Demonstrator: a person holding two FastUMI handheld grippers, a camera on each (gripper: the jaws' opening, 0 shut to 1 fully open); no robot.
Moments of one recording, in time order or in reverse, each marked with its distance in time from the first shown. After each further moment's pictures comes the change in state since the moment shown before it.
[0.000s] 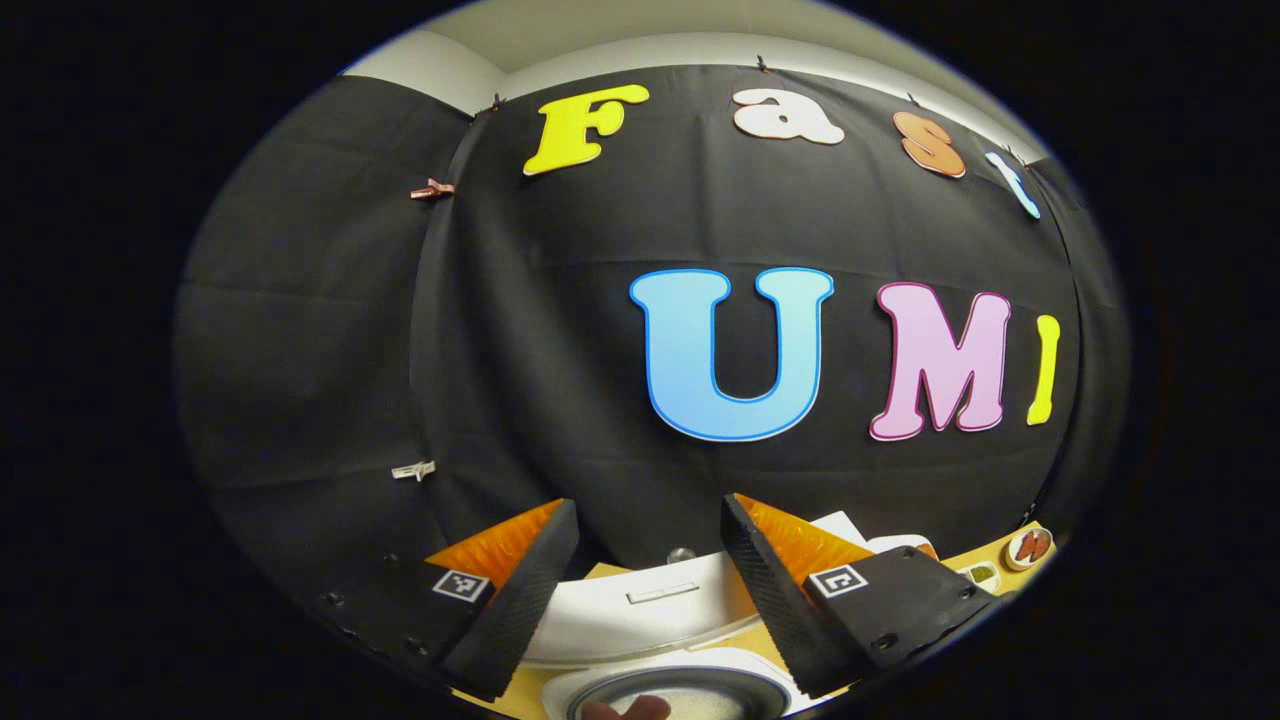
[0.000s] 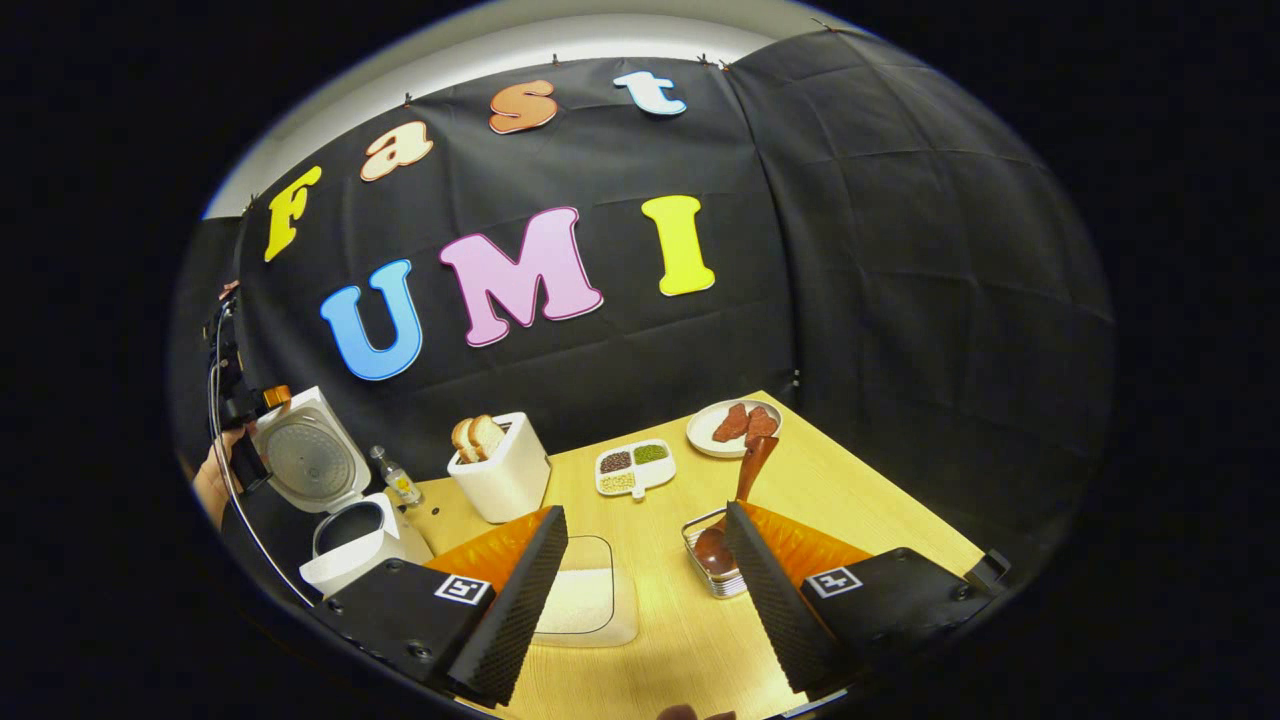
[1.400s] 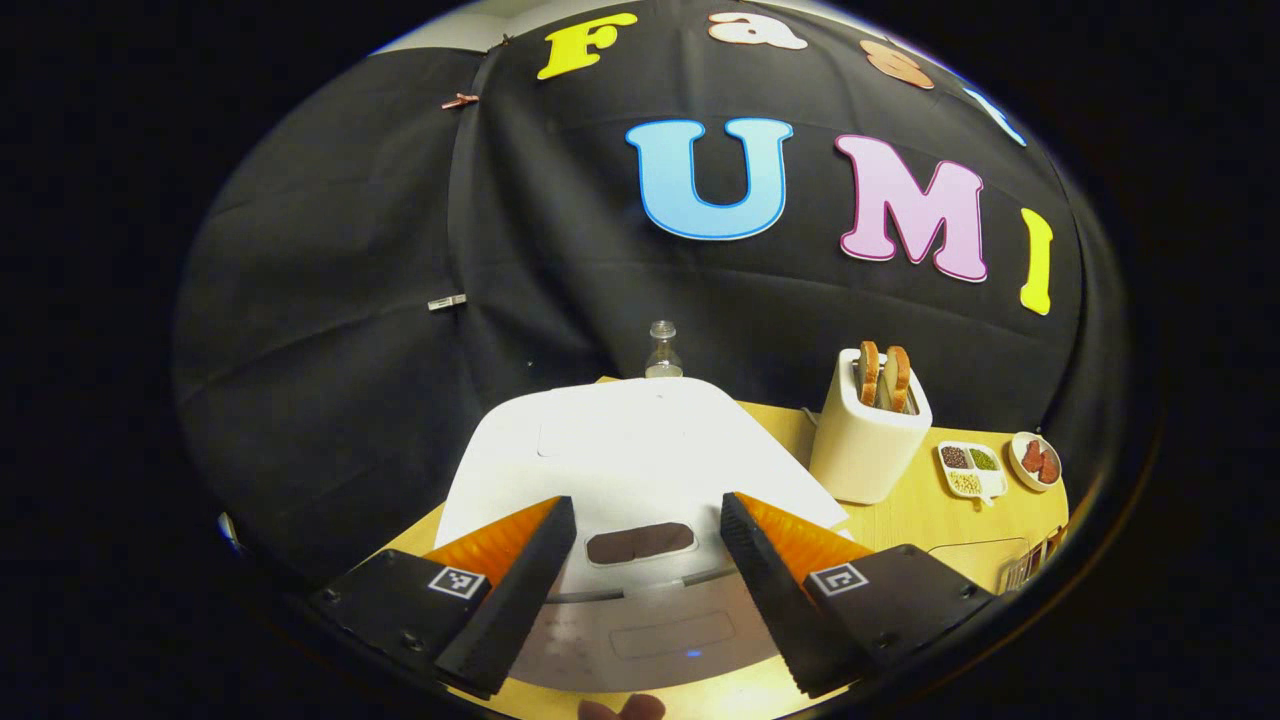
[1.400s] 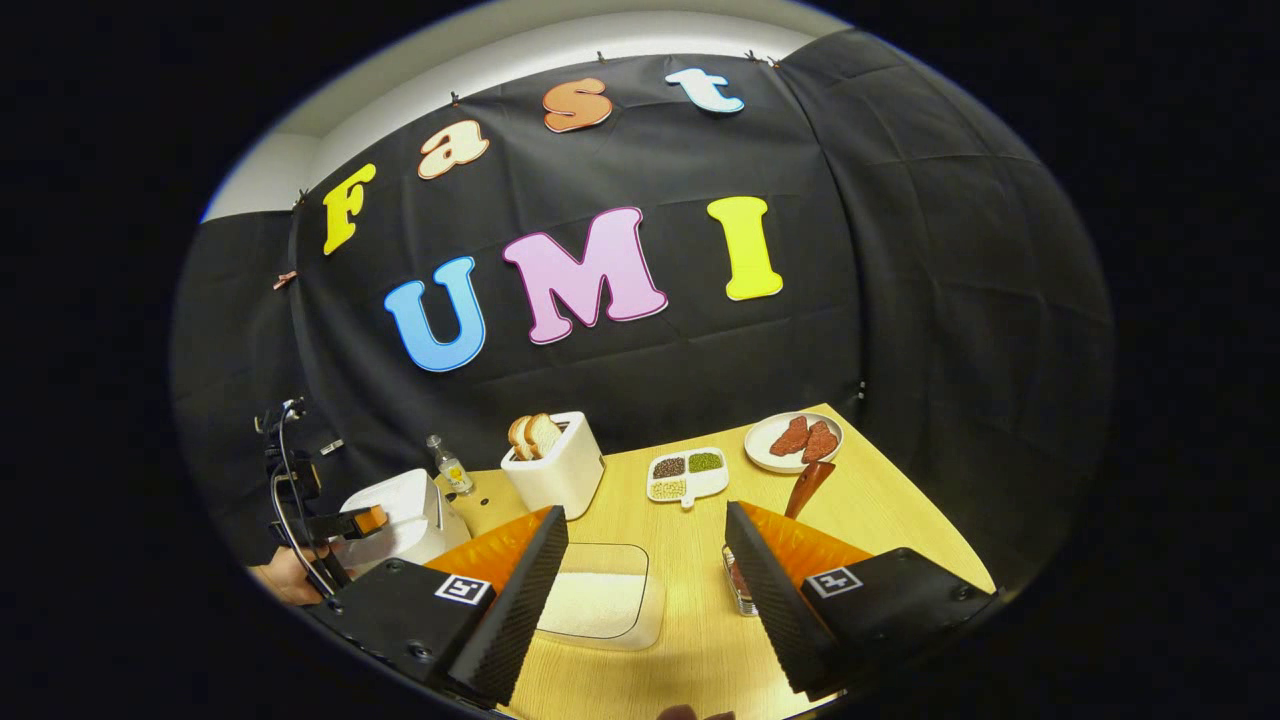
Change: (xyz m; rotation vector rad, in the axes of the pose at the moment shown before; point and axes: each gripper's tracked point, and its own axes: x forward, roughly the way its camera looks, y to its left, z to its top) left arm -0.144 -0.067 -0.217 -0.004 0.347 0.105; right arm 0.007 0.013 0.015 -0.033 0.019 0.193
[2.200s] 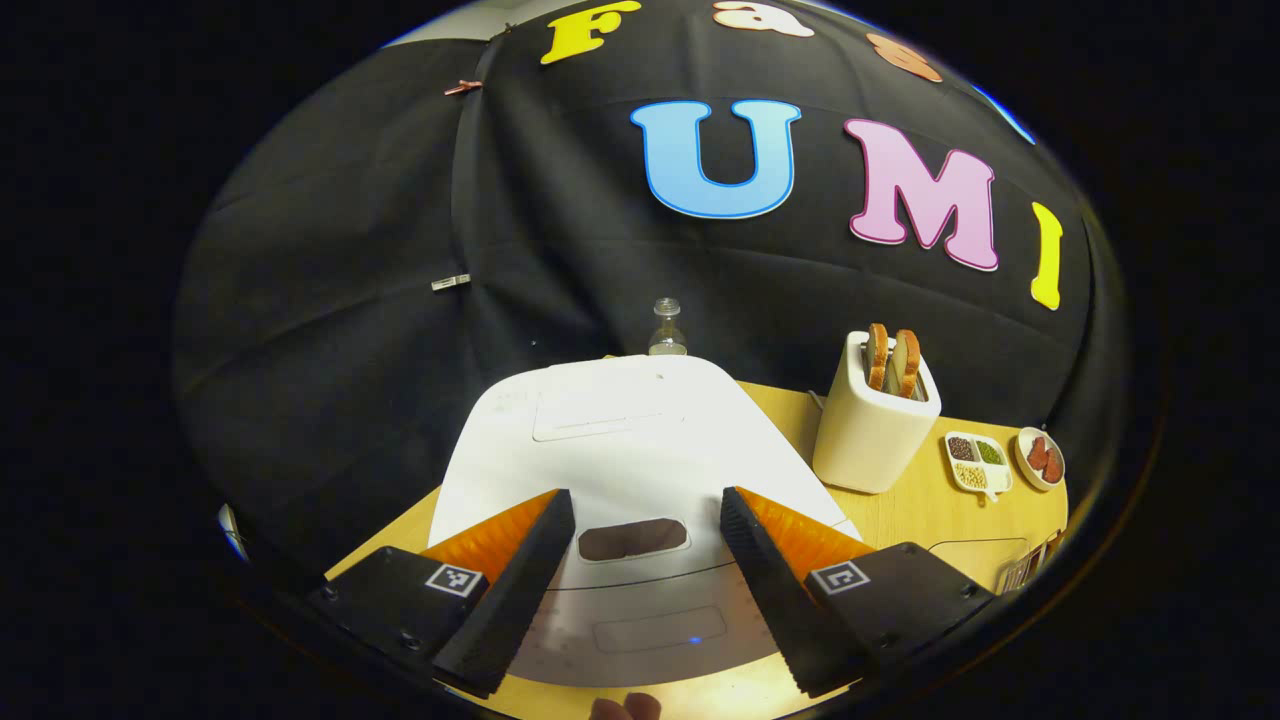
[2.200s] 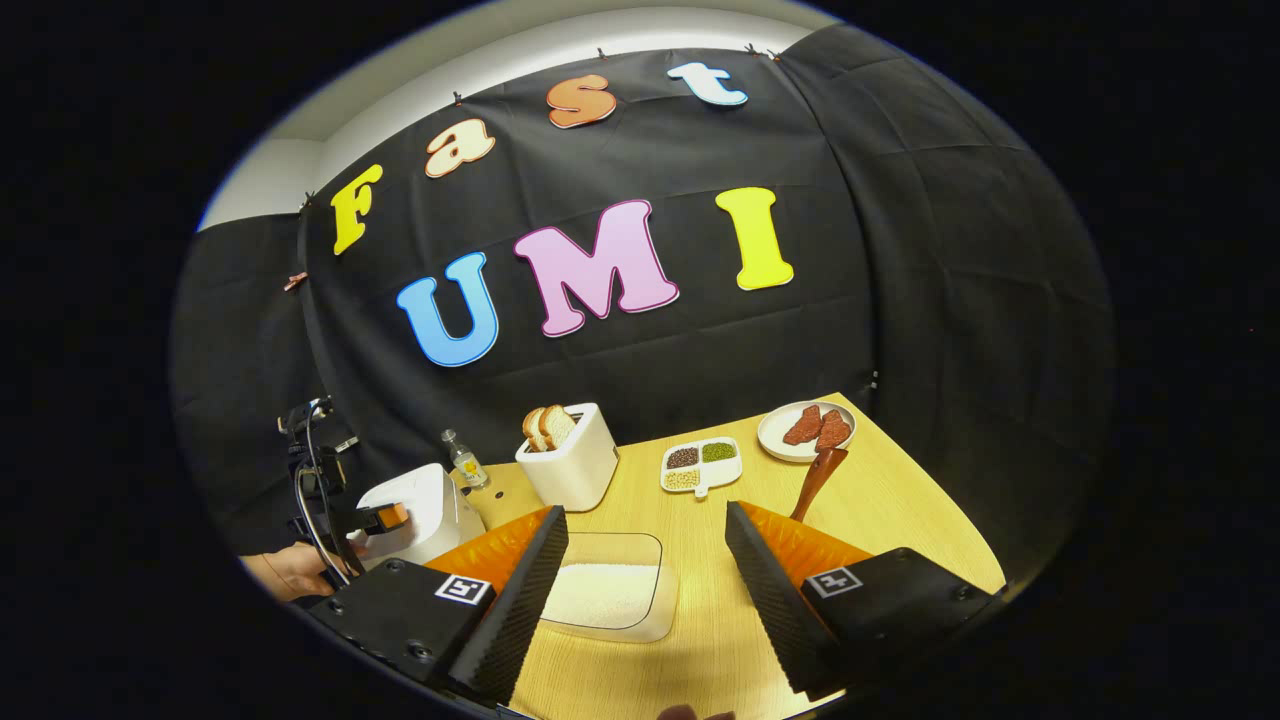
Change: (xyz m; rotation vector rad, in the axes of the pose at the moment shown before) left arm 0.009 -0.004 -0.008 -0.004 0.051 0.018; right arm -0.005 0.010 -0.009 0.007 0.022 0.048
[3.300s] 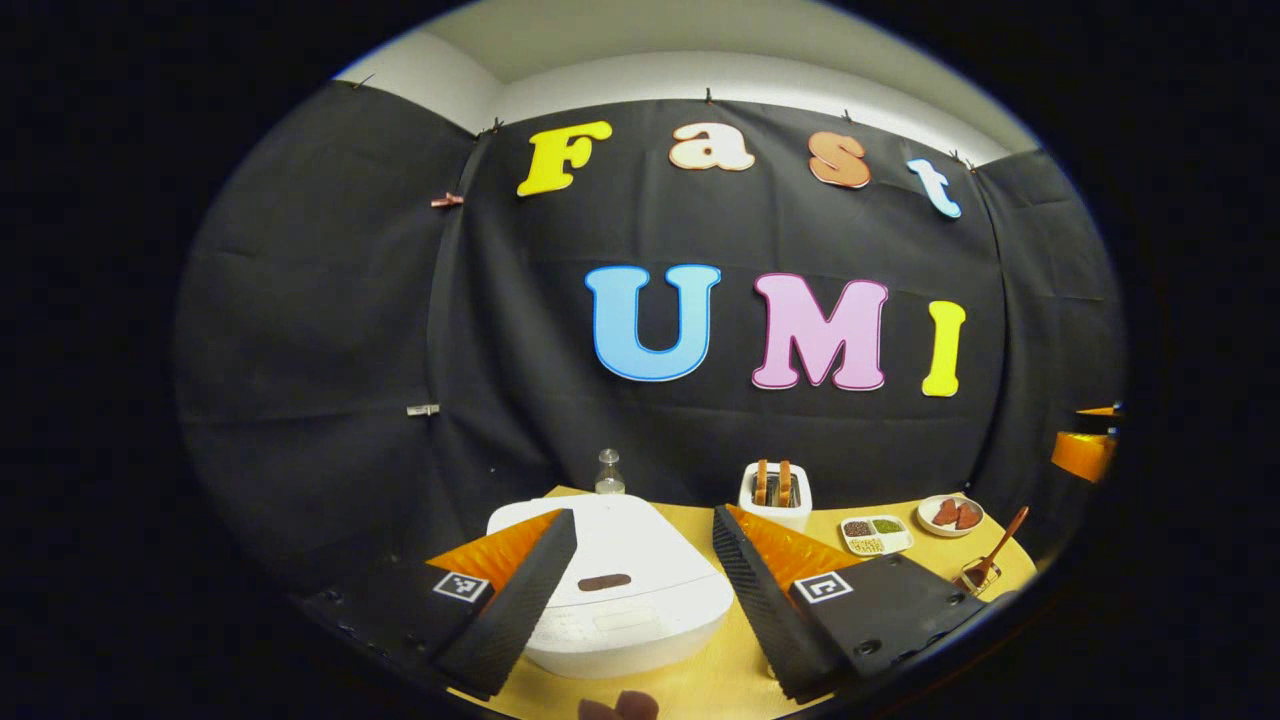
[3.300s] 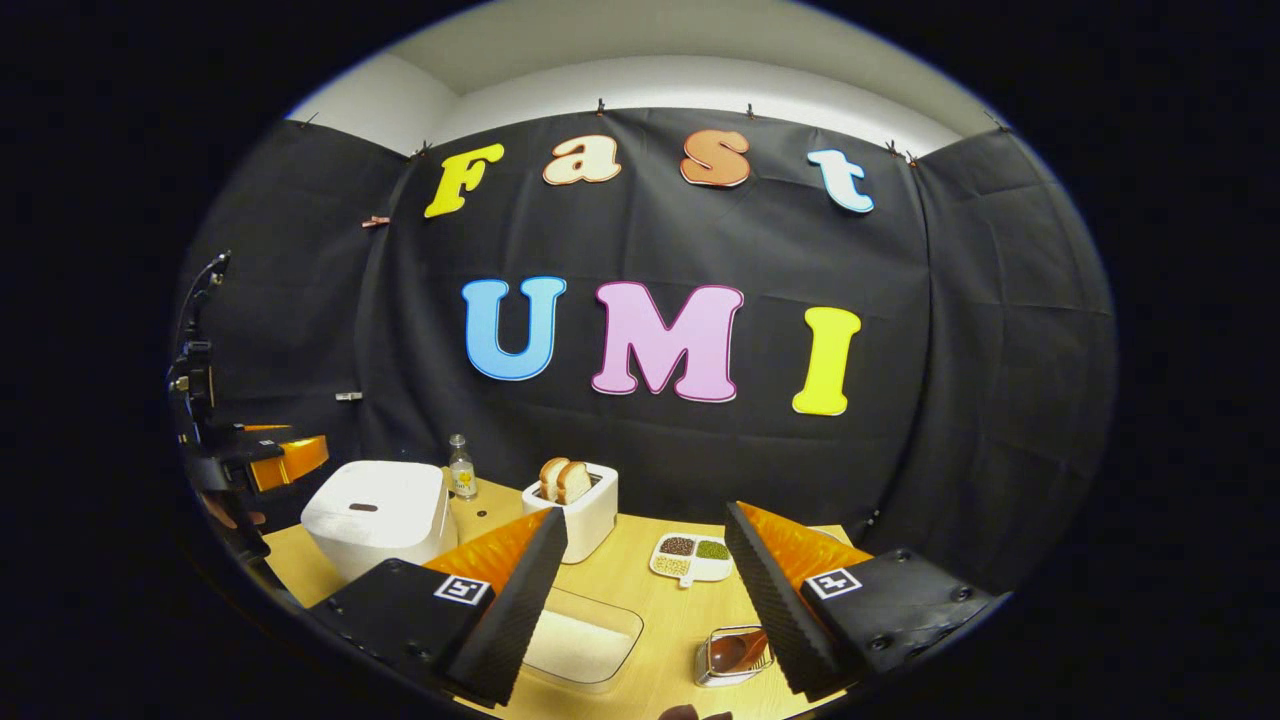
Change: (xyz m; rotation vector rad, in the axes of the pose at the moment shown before) left arm -0.186 -0.017 0.082 0.015 -0.431 -0.214; right arm 0.010 0.064 0.075 -0.364 -0.200 0.083
